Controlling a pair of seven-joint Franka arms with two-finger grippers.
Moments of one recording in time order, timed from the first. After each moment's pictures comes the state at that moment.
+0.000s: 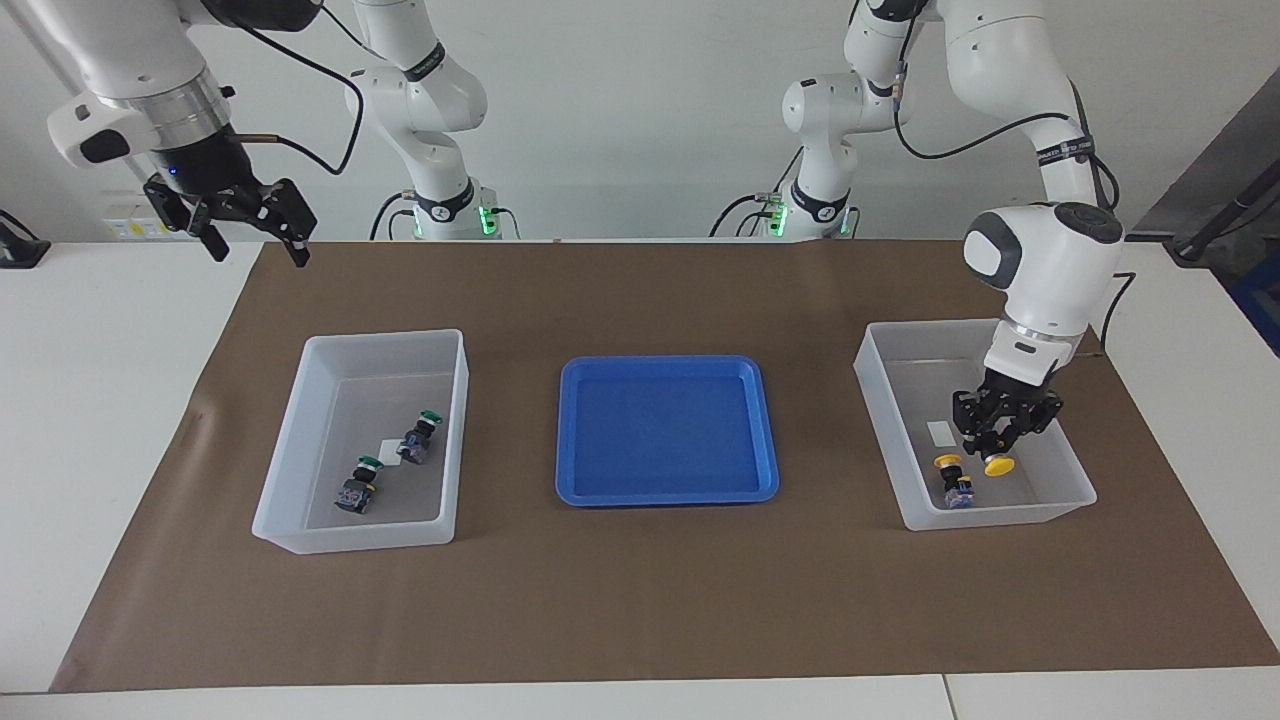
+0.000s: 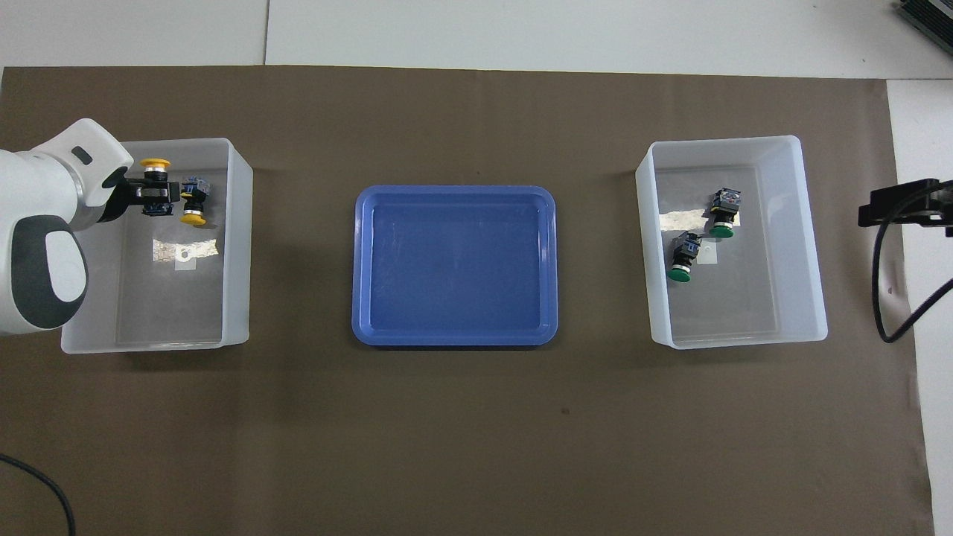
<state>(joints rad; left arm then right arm) 0.05 0.23 -0.01 -1.99 -0.05 2.56 0.15 -0.07 -0.02 0.01 -1.53 -0.01 1.56 0.05</state>
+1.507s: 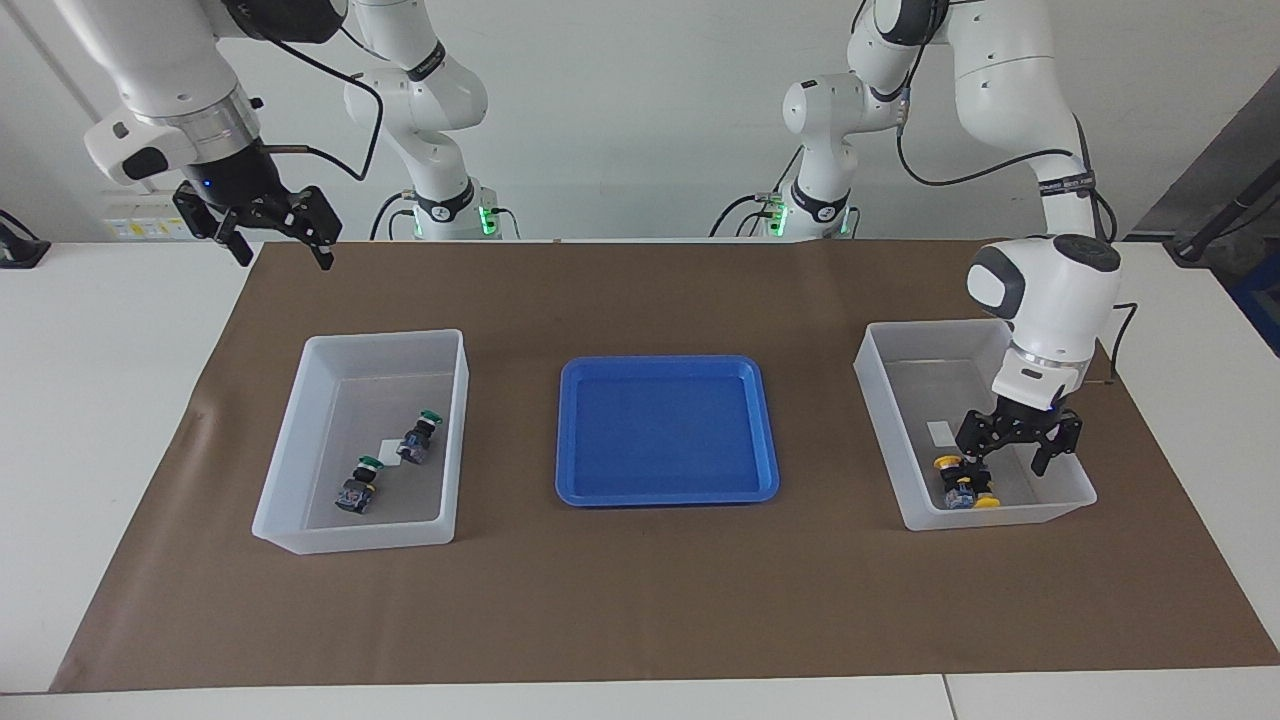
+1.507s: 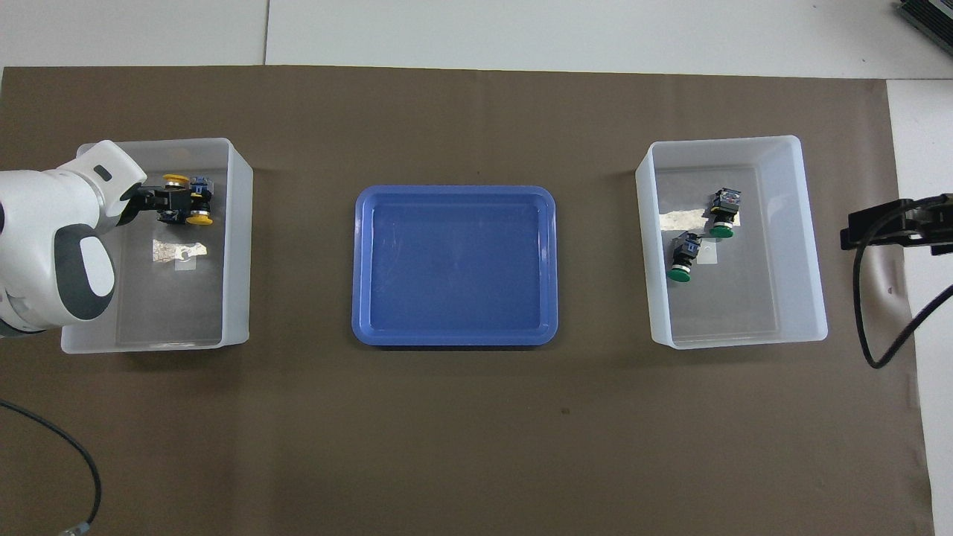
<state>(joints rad) 0.08 0.29 -0.02 -1.96 -0.05 2.64 0.23 0.03 -0.02 -0.06 -1.56 -0.02 1.54 0.05</state>
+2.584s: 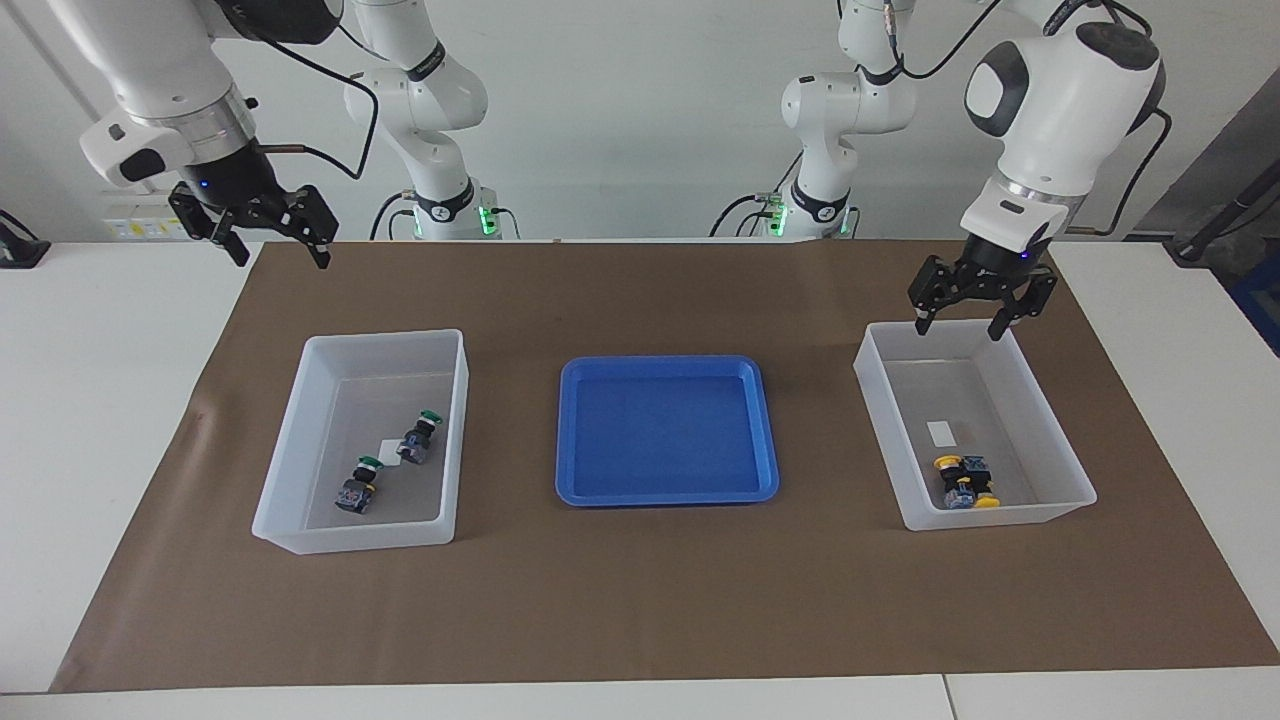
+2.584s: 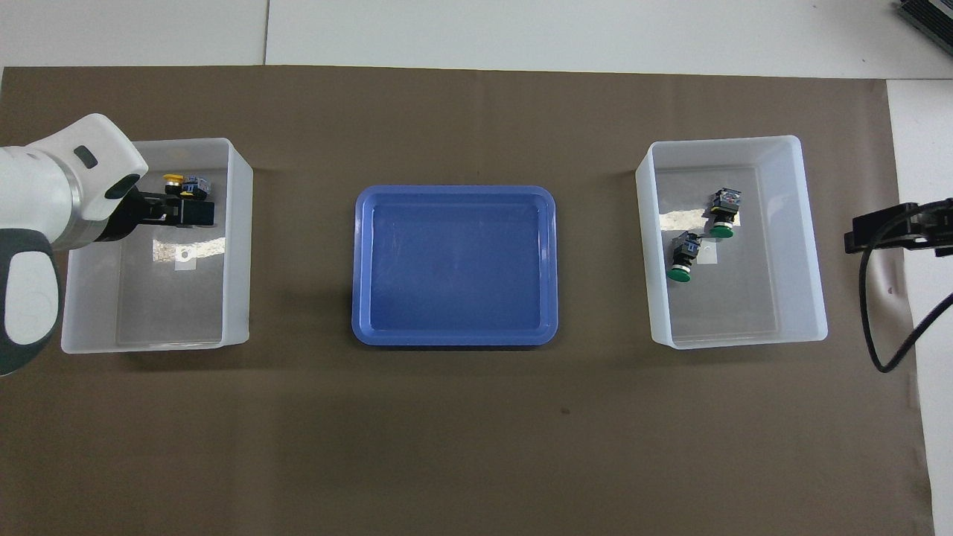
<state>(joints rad) -0.07 -0.03 -0.03 -1.73 -0.05 1.89 0.07 0.02 -0.02 -0.06 -1.56 -0.02 1.54 0.02</state>
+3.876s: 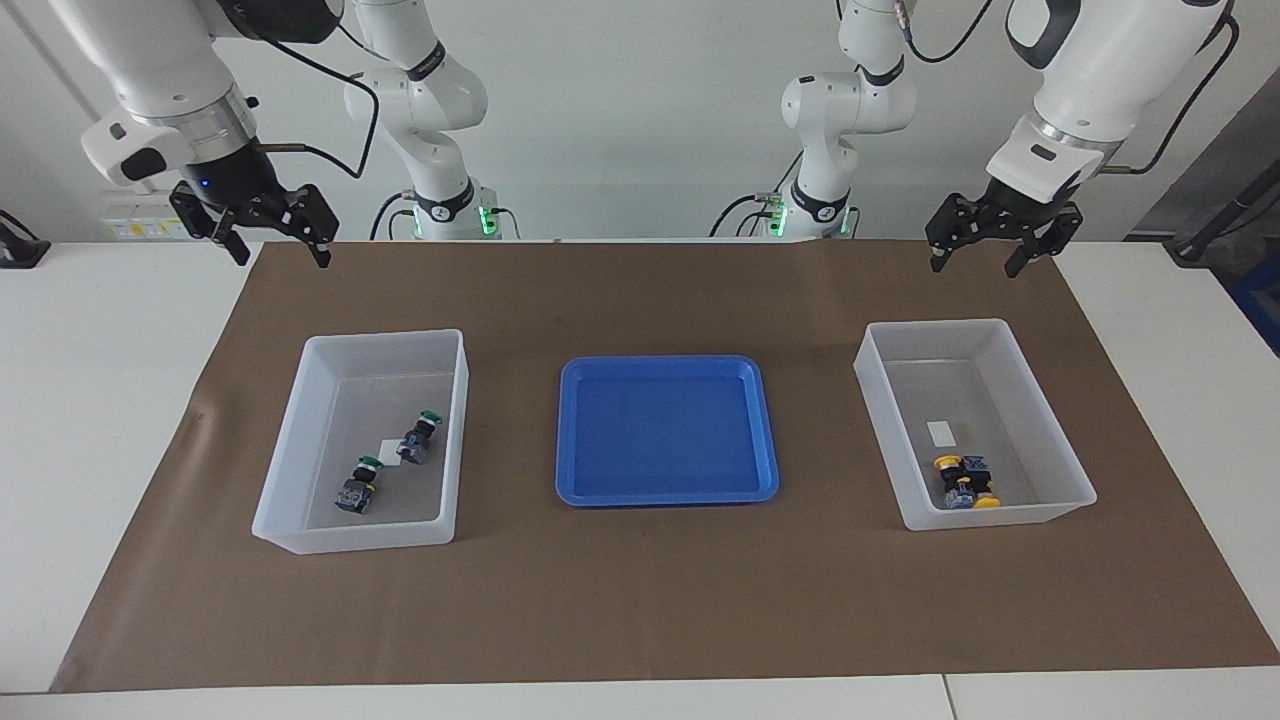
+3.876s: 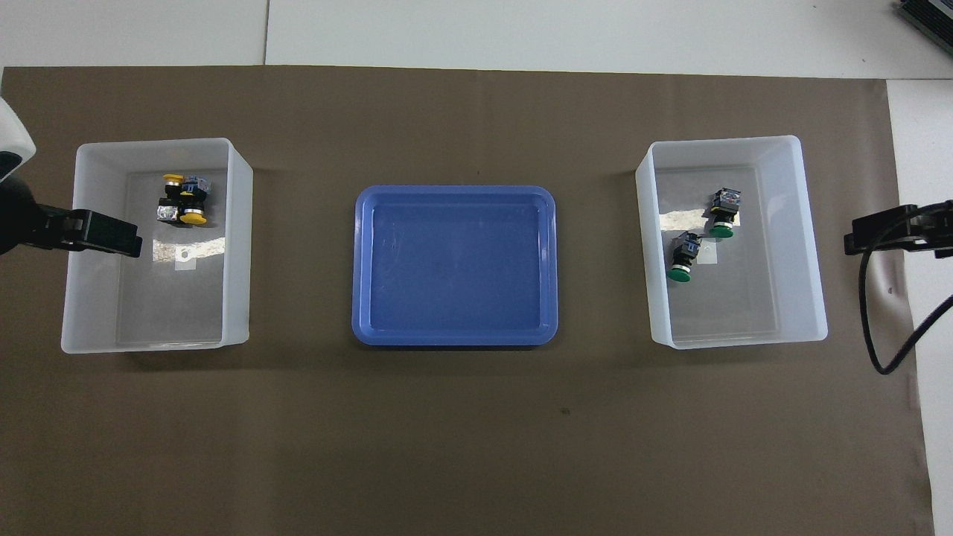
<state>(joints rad) -0.07 -0.03 -0.02 -1.59 -0.02 1.57 0.07 0.02 -0.02 -0.06 -1.56 -0.02 1.54 0.02</state>
